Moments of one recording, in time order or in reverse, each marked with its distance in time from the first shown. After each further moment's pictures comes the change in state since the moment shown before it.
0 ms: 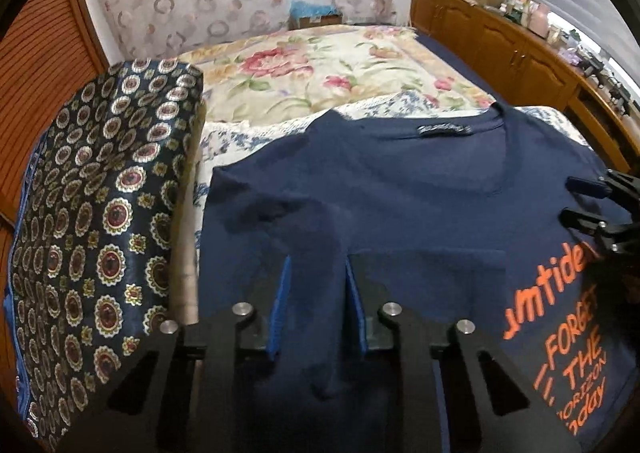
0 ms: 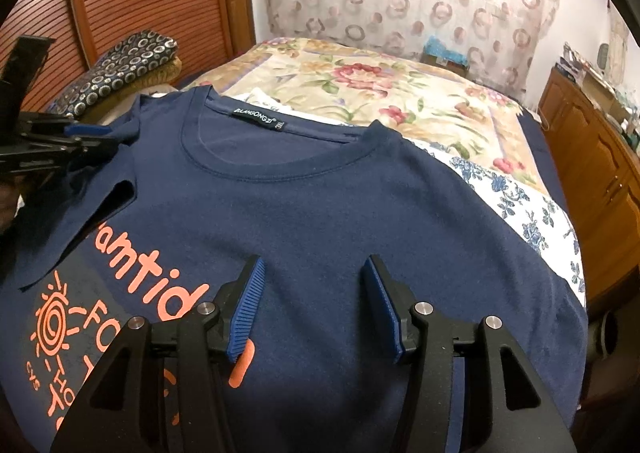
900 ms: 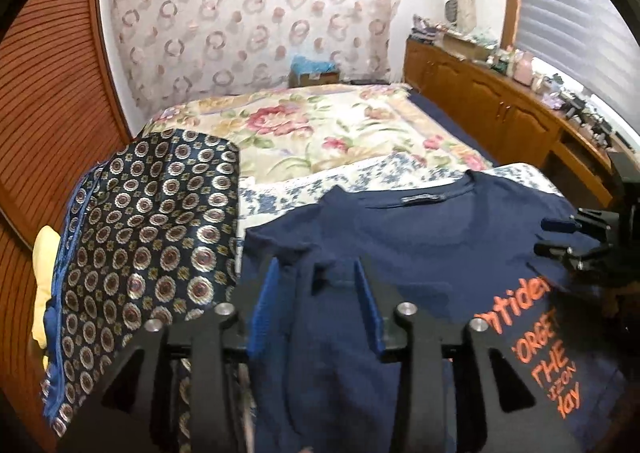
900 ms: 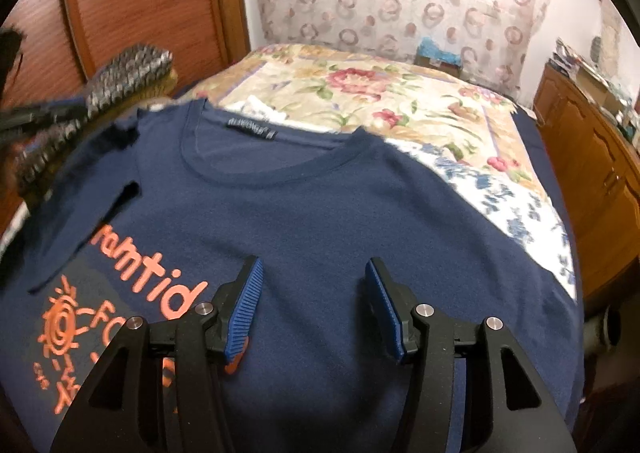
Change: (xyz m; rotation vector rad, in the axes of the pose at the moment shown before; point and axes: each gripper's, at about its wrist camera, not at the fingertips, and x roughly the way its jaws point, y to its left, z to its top) left arm -0.070 0.022 -0.004 -0.021 -0.225 -0.059; right arm -0.019 -0.010 -0.002 0.045 -0.033 -0.002
